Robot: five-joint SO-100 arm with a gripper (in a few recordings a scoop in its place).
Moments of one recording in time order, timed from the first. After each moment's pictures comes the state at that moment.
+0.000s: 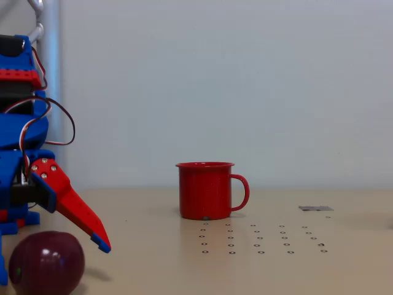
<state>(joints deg) 58.9 78.1 110.1 21.6 -88.6</state>
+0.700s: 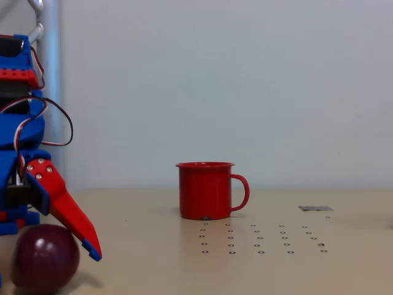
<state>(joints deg) 59.9 75.8 107.1 21.6 -90.0</state>
